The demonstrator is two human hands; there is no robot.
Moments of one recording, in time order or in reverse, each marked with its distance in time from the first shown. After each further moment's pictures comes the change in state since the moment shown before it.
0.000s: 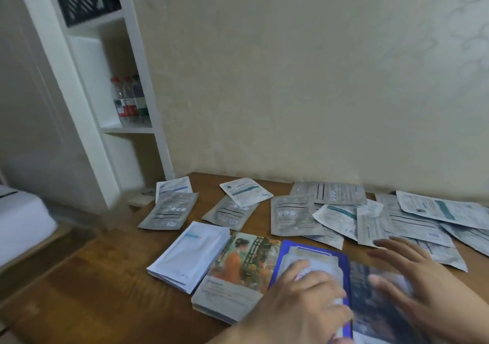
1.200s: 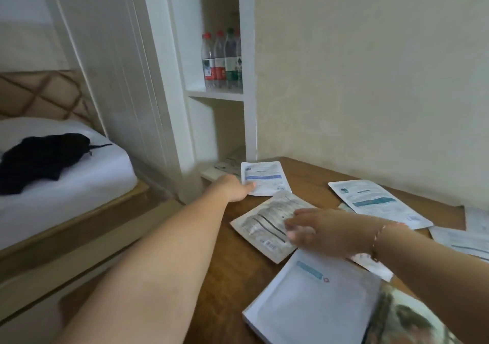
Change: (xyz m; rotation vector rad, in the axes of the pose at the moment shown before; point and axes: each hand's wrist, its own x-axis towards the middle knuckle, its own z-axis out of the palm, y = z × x) left_hand -0.128 -0.437 -0.031 -0.157 -0.076 -1.514; right_hand 0.307 -0.266 0.111 -0.115 -0.594 -0.451
